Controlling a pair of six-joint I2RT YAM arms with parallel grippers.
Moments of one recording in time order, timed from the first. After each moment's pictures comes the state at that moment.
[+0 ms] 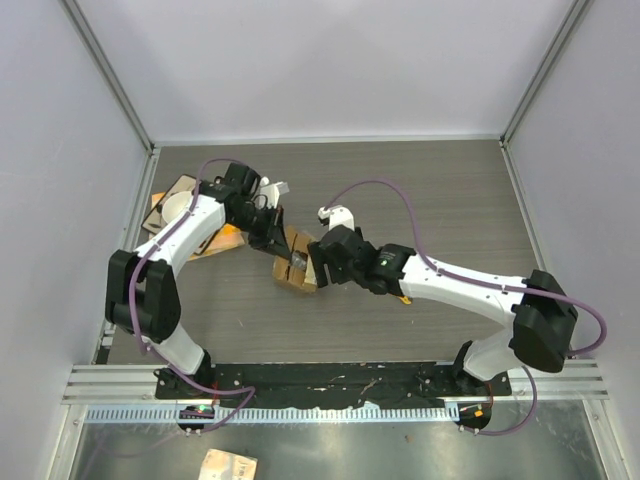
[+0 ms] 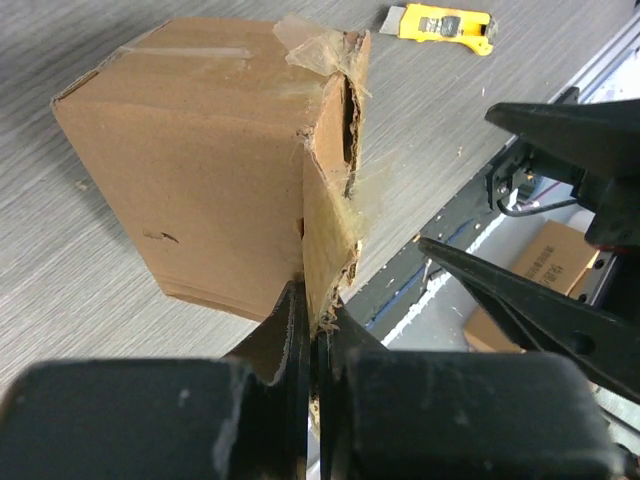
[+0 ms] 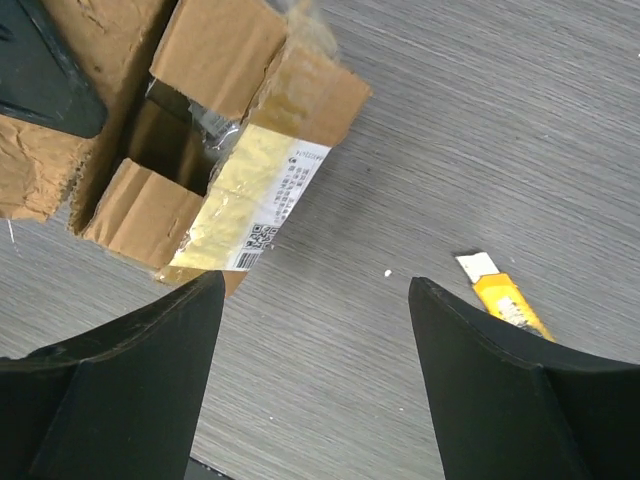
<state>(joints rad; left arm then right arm) -0.32 1.64 1.30 -0.89 0.69 -0.13 0.98 1.43 1.06 -0.42 0.33 0.47</state>
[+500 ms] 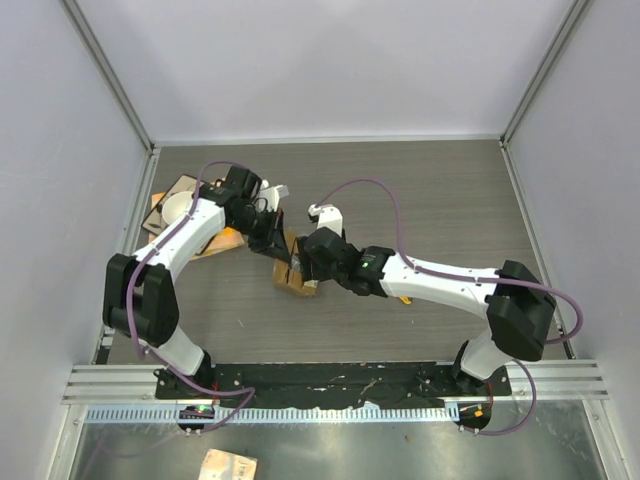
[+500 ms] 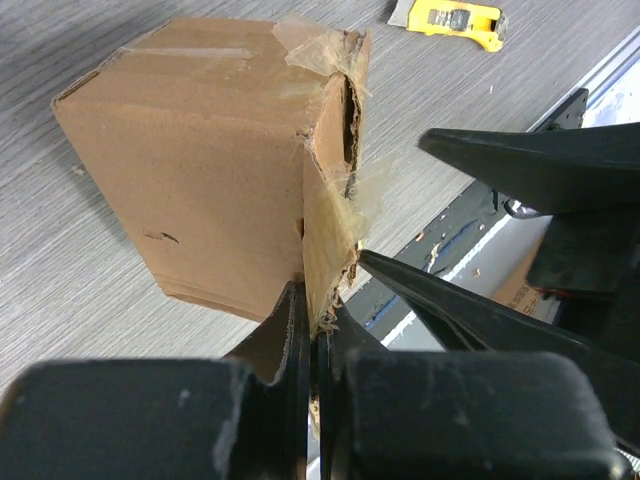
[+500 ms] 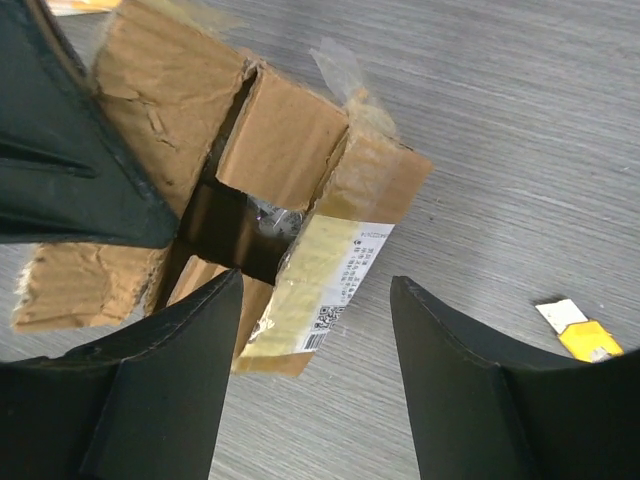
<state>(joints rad) -0.33 1.61 1.27 -0.88 0.65 -0.16 1.04 1.55 1.11 -0.29 0.40 0.60</state>
